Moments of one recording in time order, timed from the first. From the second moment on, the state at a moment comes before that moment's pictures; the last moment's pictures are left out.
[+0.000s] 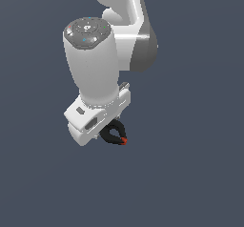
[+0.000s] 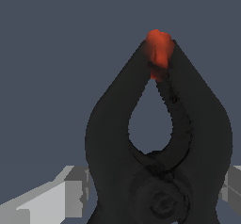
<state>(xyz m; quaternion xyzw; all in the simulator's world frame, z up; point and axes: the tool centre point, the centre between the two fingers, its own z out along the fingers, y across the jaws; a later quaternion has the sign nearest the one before) 0.103 -0.050 0.246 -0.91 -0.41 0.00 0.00</state>
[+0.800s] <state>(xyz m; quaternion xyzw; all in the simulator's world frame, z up) 0.130 -0.087 0.324 -0.91 -0.41 0.00 0.00</state>
